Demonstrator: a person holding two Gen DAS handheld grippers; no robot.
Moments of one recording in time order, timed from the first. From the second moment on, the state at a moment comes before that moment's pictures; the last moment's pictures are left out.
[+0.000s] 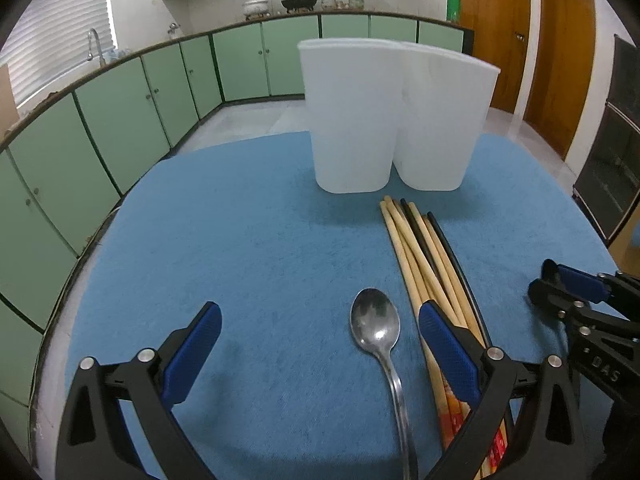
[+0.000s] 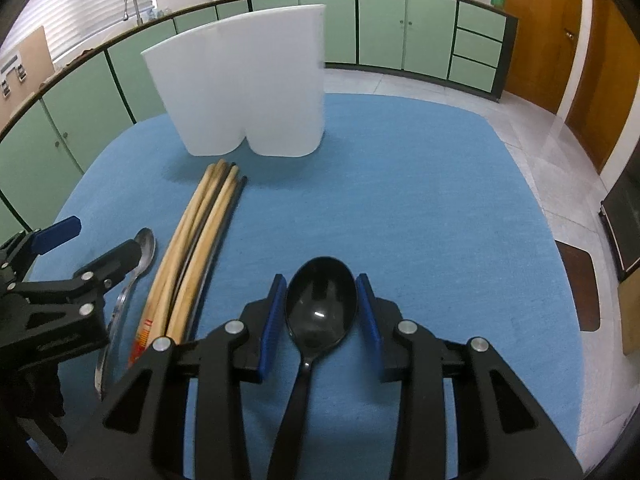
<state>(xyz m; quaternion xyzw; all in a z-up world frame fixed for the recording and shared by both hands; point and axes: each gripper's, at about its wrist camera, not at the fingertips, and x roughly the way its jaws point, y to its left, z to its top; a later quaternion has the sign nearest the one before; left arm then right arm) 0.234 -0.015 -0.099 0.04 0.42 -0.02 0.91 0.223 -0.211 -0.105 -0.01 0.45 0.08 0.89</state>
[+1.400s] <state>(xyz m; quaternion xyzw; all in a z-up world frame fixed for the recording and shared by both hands) 0.181 0.013 -0.034 0.01 0.24 -0.12 0.96 0.205 -0.213 -0.032 0.00 0.30 0.14 0.94</state>
